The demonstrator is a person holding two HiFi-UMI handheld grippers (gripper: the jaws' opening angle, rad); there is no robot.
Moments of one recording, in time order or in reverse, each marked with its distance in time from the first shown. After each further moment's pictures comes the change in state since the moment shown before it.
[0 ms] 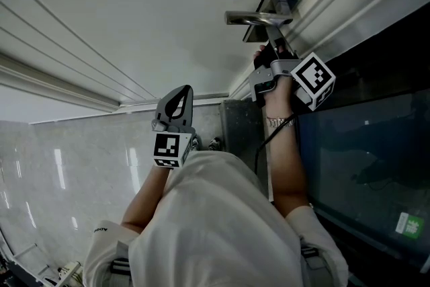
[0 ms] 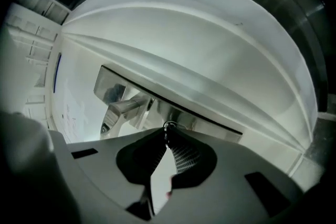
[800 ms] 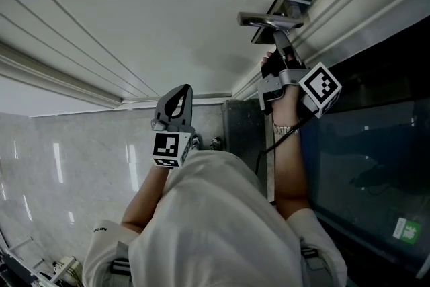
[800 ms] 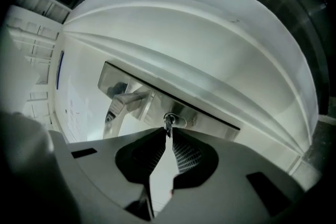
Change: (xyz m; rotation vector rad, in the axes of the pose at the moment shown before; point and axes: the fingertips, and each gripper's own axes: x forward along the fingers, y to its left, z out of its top) left arm -0.012 0.017 0.001 -0.010 -0.003 0.038; right arm -0.008 0.000 -0.010 -0.009 0.038 0.027
